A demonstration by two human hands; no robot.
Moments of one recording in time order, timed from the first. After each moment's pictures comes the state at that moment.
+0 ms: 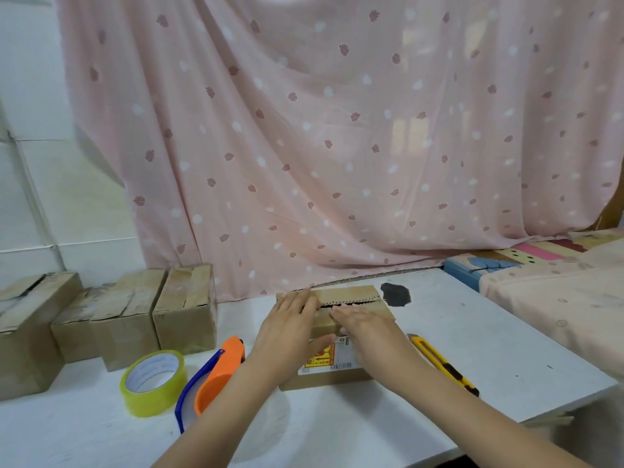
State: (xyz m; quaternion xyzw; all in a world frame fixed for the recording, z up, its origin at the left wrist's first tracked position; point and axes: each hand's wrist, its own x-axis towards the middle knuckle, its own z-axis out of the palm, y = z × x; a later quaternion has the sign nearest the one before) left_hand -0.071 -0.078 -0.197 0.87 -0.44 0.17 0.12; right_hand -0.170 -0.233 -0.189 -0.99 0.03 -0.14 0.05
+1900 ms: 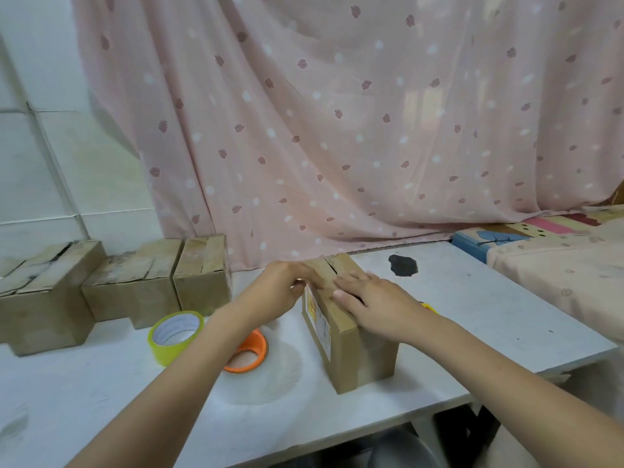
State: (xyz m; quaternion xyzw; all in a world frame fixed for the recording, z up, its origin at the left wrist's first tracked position) left_hand -0.055 -0.038 -0.169 0.79 -0.52 0.07 0.31; right_hand -0.199 -0.211 -0.164 -0.99 0.05 -0.06 0.12
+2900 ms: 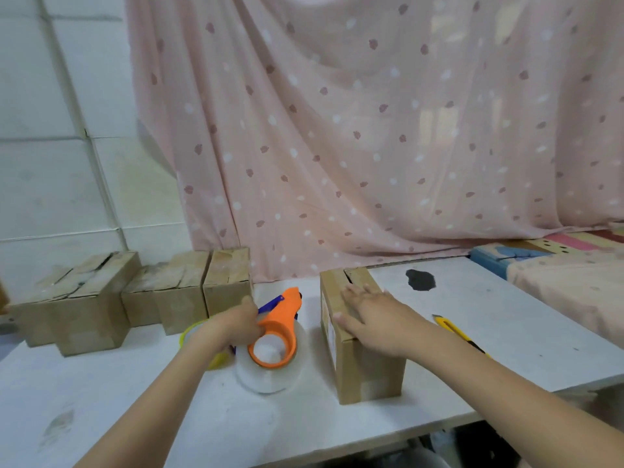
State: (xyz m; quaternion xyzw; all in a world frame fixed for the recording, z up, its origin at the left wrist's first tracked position) left_hand -0.058 0.045 -0.164 0.96 -0.17 -0.17 0.16; right_hand -0.203 -0.173 -0.148 -1.00 0.05 -0.01 0.08
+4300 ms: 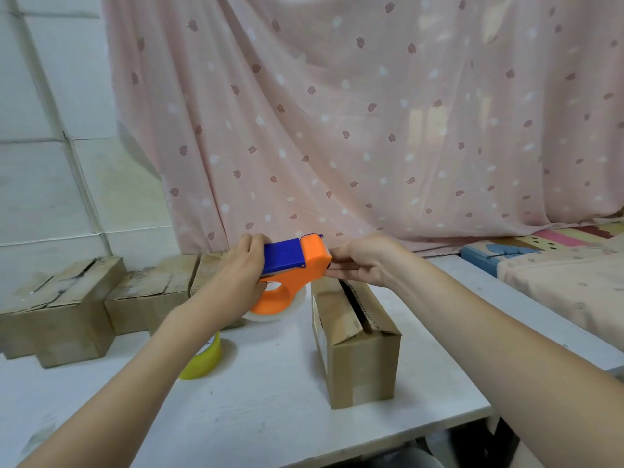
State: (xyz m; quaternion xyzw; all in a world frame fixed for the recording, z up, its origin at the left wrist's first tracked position) left_hand -0.075 0.025 -0.105 0.88 -0.39 0.21 0.16; right_hand -0.151 -0.180 -0.076 -0.63 0.21 -0.07 0.74
